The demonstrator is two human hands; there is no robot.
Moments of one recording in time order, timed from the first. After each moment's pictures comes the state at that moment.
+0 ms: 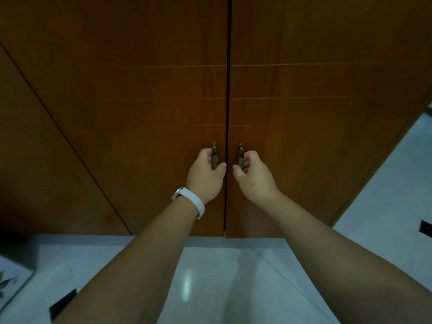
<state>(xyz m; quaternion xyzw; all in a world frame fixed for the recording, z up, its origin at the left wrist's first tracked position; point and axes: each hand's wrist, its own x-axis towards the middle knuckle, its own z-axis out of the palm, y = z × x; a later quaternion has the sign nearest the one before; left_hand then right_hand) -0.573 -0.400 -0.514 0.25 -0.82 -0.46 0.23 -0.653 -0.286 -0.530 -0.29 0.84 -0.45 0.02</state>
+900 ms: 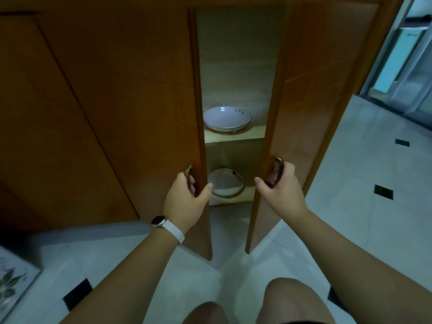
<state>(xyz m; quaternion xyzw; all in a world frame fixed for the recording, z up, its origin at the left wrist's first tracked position) -0.387 -0.375 -0.547 0.22 -0.85 -0.38 0.29 -0.511 -0.164 -0.554 -0.17 0.86 -0.47 -0.08</state>
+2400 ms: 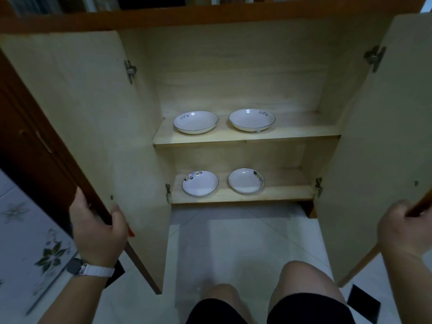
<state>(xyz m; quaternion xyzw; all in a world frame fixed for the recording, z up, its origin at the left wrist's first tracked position) -0.184 -0.472 -0.543 0.25 -0.77 -0.15 0.57 -0.483 0.089 -0.763 -0.01 0.83 -0.39 -0.39</state>
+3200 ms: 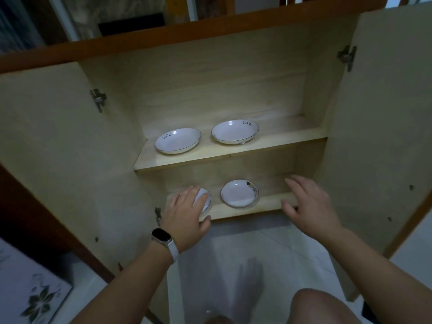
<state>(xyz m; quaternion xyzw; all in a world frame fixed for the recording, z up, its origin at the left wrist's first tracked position) -0.358 -0.405 -0.547 0.04 -0.98 0.04 0.20 -0.503 -0.122 -0.565 -0.27 0.92 -0.20 -0.18</state>
